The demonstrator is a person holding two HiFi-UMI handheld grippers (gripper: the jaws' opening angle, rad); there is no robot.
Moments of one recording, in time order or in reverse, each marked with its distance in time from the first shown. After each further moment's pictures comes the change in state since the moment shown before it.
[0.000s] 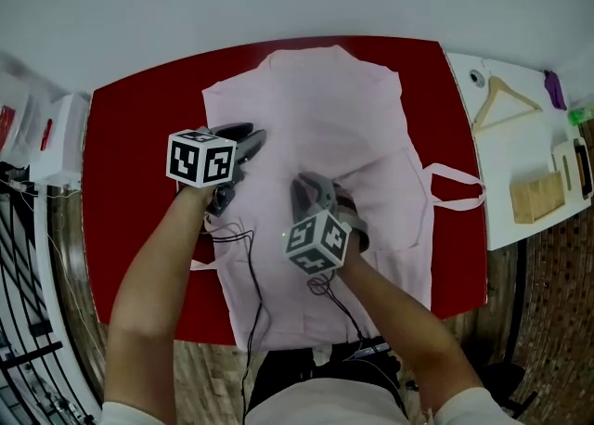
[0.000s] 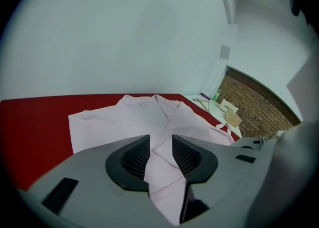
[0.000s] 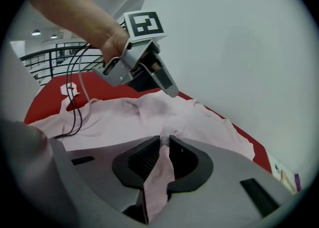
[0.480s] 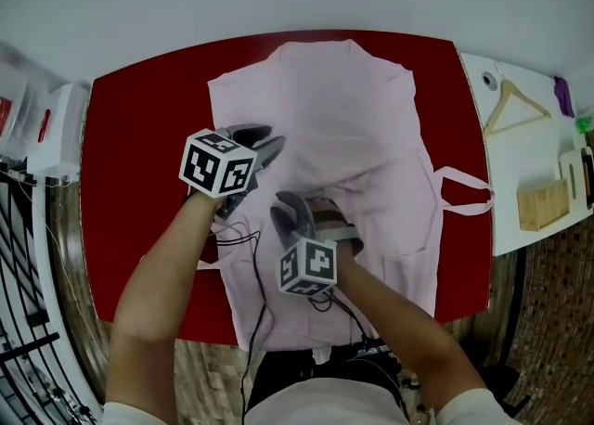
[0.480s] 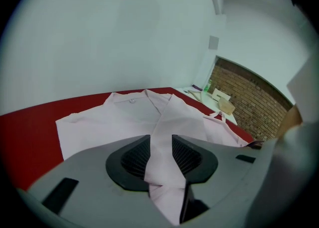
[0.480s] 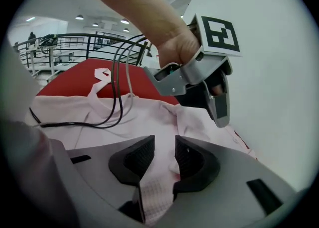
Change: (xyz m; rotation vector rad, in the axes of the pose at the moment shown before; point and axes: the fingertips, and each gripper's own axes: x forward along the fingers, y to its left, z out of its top) left arm 0.010 -0.020 -0.015 0.129 0.048 -0.053; right arm 0.005 0.083 0.012 -0.329 -0.091 0.196
